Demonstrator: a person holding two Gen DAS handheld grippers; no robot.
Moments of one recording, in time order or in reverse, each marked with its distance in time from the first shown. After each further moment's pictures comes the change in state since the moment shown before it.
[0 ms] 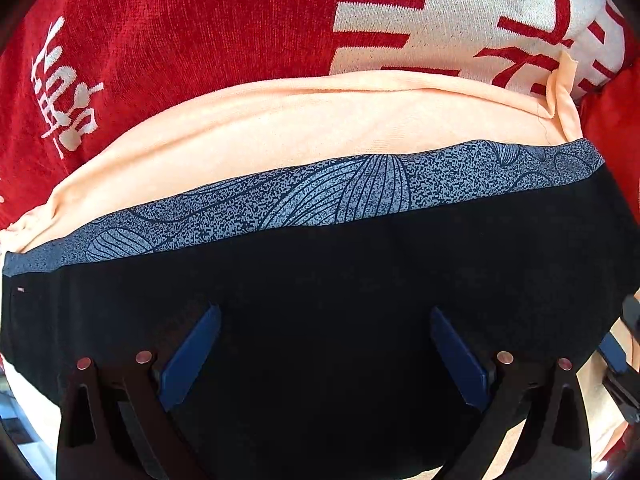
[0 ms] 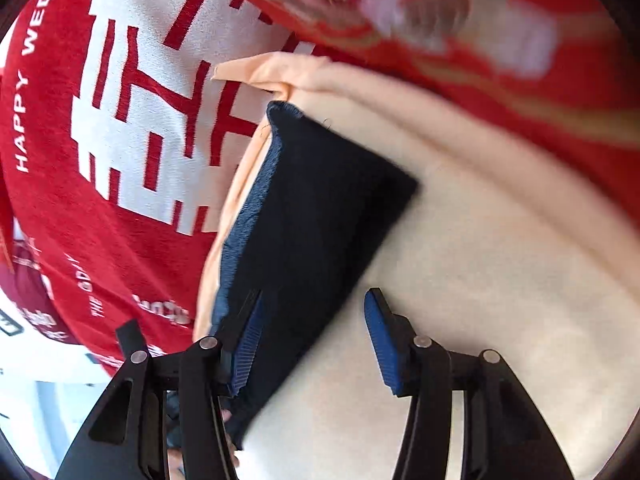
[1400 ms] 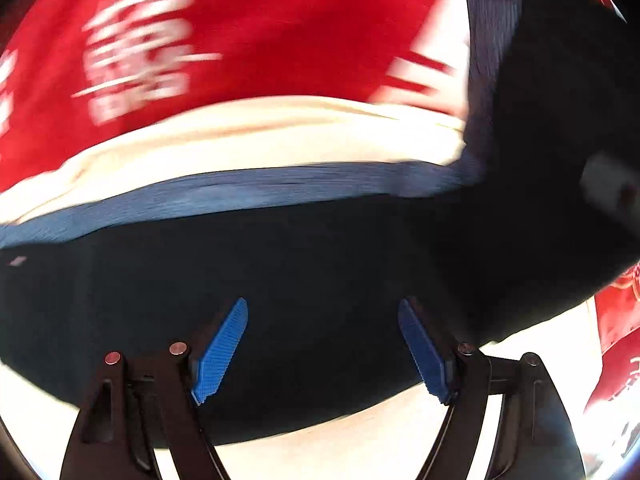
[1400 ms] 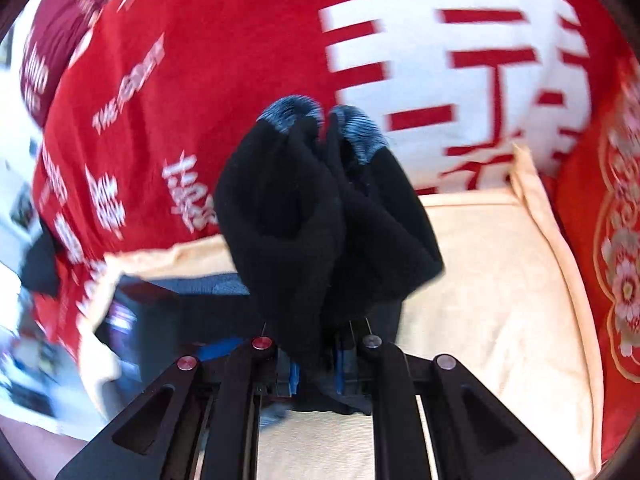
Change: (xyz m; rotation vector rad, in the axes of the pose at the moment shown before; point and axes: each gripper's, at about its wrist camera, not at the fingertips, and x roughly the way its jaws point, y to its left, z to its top) left arm -0.080 0.148 -0.071 -0.039 -0.077 -0.207; right arm 0.076 0.247 -0.123 -0.873 0.023 -0.316
